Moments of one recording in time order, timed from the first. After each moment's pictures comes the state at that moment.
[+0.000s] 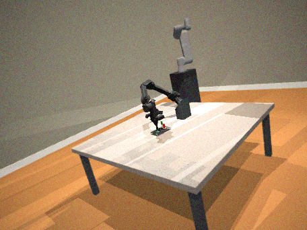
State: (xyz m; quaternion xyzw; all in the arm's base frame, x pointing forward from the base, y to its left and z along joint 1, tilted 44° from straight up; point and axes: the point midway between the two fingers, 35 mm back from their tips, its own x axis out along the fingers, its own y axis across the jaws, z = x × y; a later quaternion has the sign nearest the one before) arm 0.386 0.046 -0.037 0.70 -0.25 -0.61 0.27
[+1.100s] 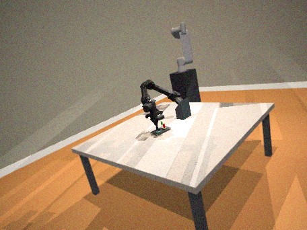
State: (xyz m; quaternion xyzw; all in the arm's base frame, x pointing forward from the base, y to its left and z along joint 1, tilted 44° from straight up) arm 0.385 0.045 -0.039 0.70 -0.25 -0.61 0.27
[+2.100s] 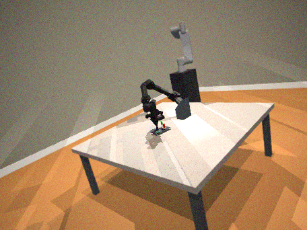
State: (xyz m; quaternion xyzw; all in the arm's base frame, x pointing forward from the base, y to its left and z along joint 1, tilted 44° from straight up) arm 0.385 0.044 -0.041 0.70 -0.25 -0.61 0.27
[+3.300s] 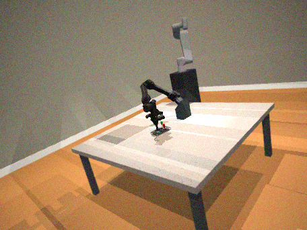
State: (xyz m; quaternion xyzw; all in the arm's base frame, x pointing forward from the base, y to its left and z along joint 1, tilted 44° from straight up) arm 0.385 0.043 -0.043 0.70 -0.24 -0.61 0.28
